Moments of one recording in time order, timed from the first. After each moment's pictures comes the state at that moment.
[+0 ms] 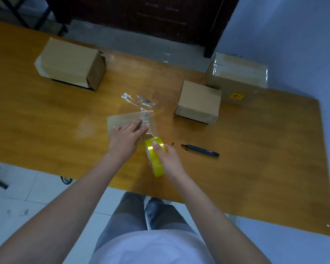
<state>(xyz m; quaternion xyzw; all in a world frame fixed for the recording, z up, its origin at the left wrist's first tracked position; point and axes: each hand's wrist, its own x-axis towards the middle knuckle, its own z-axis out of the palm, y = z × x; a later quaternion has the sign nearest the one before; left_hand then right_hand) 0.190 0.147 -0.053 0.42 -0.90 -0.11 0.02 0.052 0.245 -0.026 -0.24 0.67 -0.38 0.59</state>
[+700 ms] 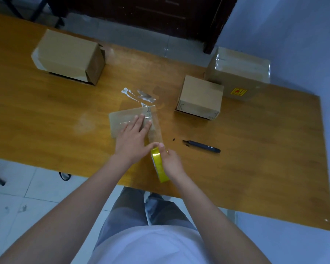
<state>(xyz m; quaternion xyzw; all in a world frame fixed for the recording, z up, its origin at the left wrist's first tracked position) 0.172 0.171 -0.046 0.49 -0.85 -0.15 -0.06 0.057 0.257 -0.048 -0.34 0.77 -0.23 0.48</state>
